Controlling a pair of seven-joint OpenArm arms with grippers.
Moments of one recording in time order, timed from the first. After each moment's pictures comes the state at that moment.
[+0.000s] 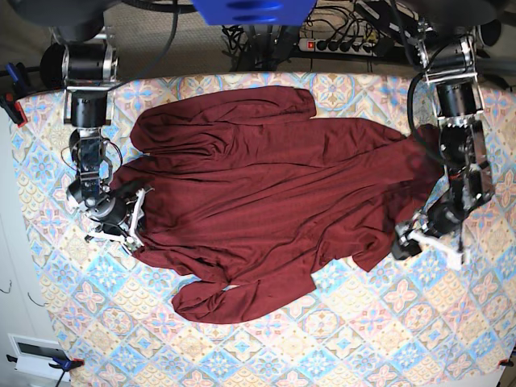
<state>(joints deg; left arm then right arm) -15.5 -23.6 -11.9 72.7 -46.2 -7.5 48.2 17.1 18.8 4.4 61.1 -16.6 37.4 -19.5</state>
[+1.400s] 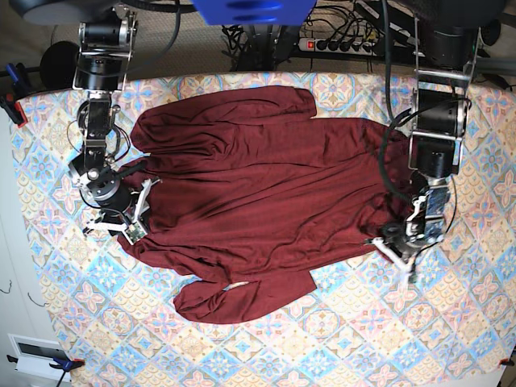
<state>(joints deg) -33.9 -21.1 12.5 33.3 -21.3 -7.7 27.7 6.2 14.4 8.7 83.1 -17.3 36.9 -20.4</state>
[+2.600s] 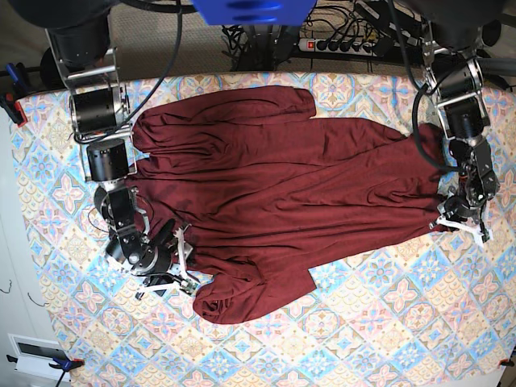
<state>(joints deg) -21.6 -26.2 -16.5 42.8 -23.1 -7.0 30.7 36.0 13.5 -15.0 50.6 -17.0 41.5 -22.7</state>
